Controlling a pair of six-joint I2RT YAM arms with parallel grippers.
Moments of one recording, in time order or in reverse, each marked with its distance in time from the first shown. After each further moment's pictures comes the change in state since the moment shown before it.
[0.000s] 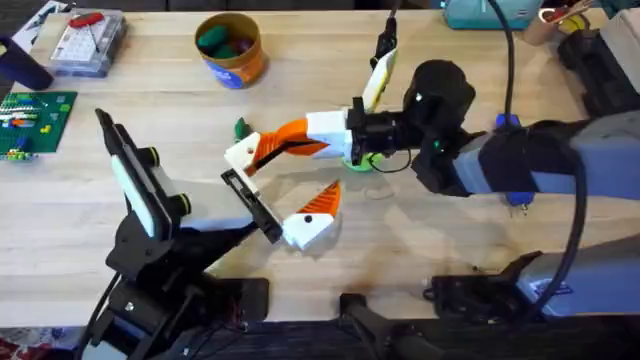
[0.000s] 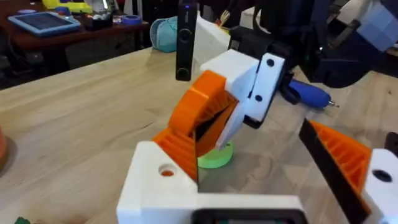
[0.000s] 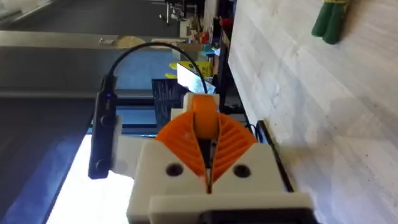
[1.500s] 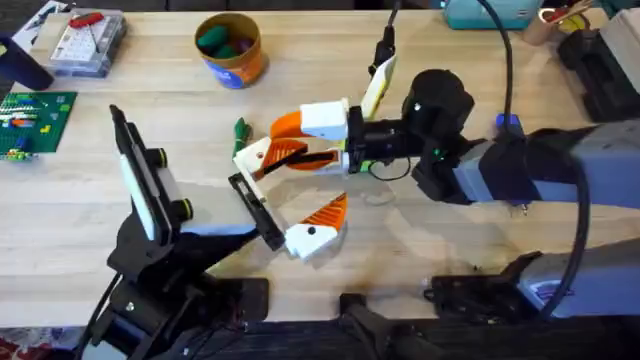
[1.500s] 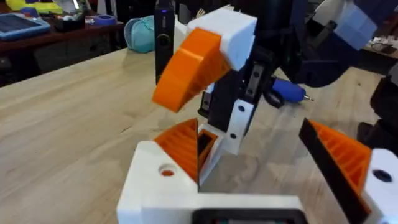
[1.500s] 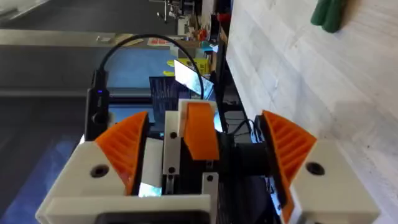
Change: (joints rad) left arm -0.010 0.000 0.000 0.002 0.079 0.000; right arm 0.026 -0.017 -0.036 0.008 0.023 -0.003
